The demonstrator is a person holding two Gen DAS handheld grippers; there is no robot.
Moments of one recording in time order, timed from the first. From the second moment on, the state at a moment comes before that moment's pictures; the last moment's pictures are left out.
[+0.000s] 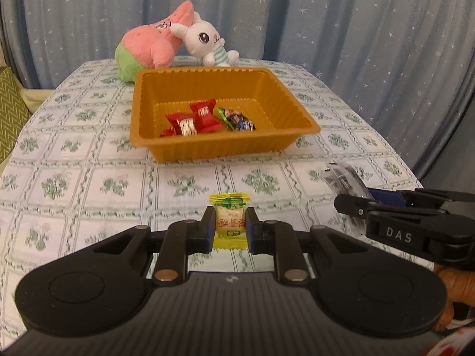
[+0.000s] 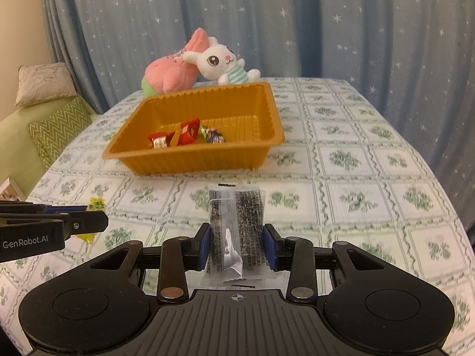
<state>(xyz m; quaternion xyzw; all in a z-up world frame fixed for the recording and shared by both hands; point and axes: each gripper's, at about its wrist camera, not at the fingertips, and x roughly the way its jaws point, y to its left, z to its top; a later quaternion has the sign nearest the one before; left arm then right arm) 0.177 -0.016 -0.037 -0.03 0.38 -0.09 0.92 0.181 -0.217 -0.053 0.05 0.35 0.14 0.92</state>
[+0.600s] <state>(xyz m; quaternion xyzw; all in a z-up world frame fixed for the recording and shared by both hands) 0.263 0.004 0.010 0.01 0.34 -0.10 0.94 0.282 -0.206 -0.010 0.05 0.33 0.15 0.93</state>
